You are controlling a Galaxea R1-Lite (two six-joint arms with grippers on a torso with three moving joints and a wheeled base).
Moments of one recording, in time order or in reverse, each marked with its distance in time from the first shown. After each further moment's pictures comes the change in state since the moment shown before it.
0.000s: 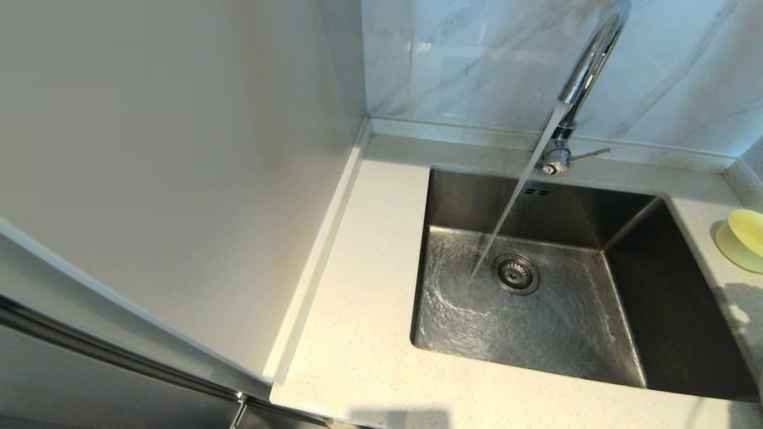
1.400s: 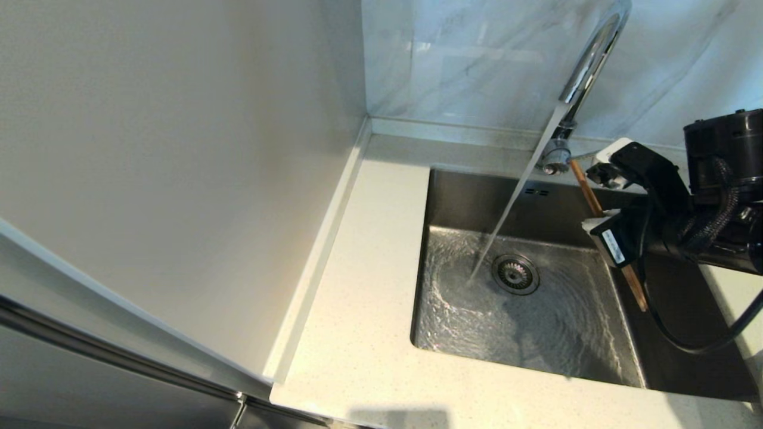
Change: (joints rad) left arm 0.000 0.000 0.000 0.000 0.000 0.000; right arm 0.988 0.007 0.050 -0.607 -0.455 0.116
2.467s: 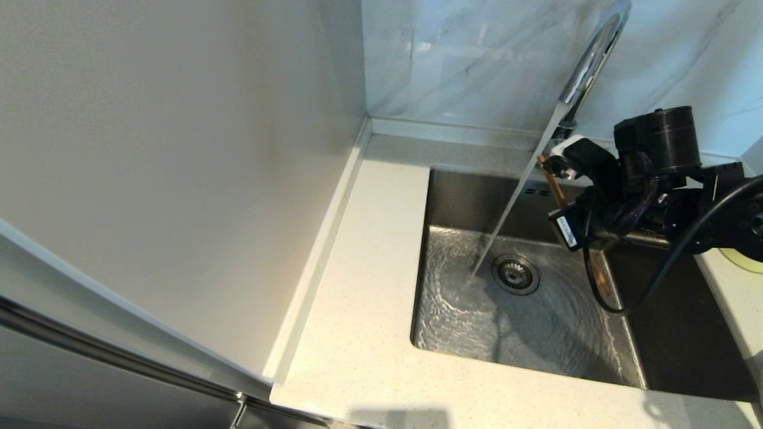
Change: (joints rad) left arm 0.000 0.000 0.000 0.000 0.000 0.000; right arm 0.049 0.155 -0.138 -0.002 -0.064 0.062
